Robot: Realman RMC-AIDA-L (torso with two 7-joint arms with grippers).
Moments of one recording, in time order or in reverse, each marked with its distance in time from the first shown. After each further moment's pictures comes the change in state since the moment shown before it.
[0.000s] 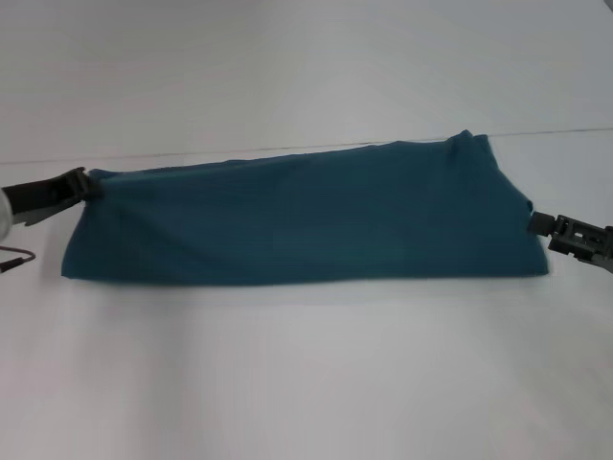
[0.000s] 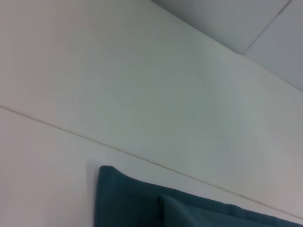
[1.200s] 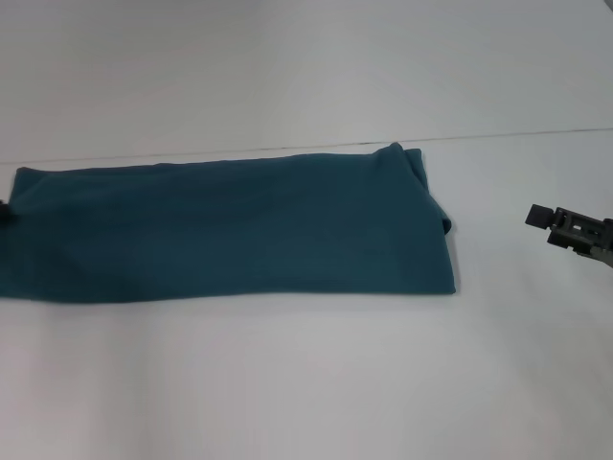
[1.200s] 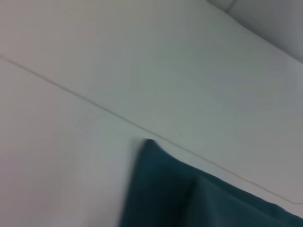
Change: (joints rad) left arm 0.023 0.037 -0.196 0.001 0.203 0.000 -0.042; right arm 0.012 -0.002 0.000 0.000 0.001 0.014 0.012
